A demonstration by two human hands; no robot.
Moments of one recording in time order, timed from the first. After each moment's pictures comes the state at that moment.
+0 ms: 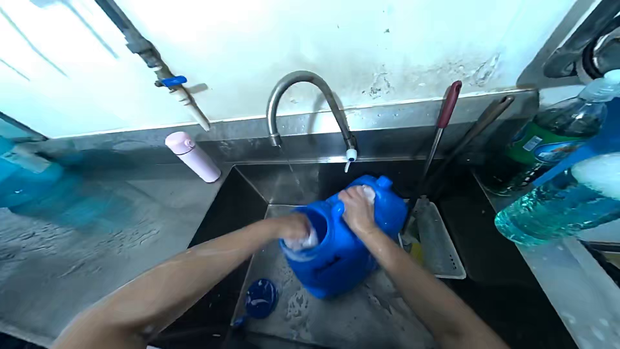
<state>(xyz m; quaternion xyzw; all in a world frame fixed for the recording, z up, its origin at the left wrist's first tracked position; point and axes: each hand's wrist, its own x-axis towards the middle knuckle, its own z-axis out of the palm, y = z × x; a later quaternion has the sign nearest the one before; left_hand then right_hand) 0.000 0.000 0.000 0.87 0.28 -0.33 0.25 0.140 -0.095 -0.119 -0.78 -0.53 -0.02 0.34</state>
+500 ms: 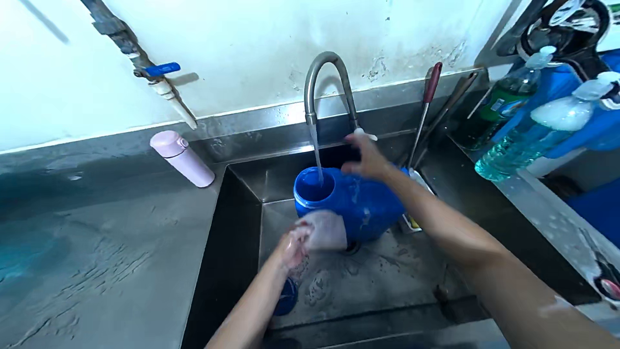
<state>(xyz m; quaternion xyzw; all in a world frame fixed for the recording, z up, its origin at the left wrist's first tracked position) -0.130 0.011 -0.062 0.55 0.32 0.09 0.76 0.137 -0.072 -0.064 -0.77 -0.51 0.08 0.39</state>
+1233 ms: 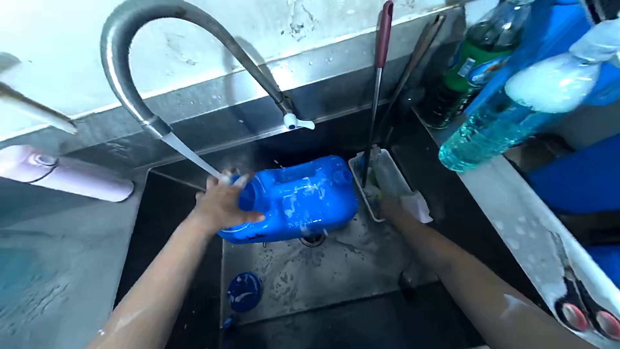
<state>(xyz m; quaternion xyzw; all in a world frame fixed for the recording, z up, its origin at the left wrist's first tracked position) 0.017 0.061 -0.041 0.93 0.31 -0.17 0.10 0.240 -0.234 -0.335 -0.88 -0.24 0.40 0.10</state>
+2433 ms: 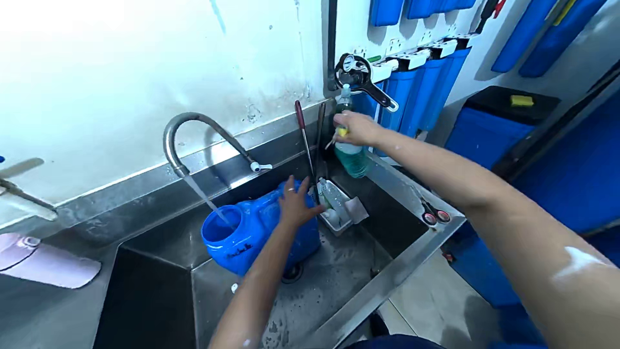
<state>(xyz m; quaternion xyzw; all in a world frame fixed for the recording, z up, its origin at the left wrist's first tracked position) 0.064 -0.116 -0.052 0.96 0.07 0.01 0.26 0.230 -0.306 0.058 -0.90 -0.40 -0.04 0.20</state>
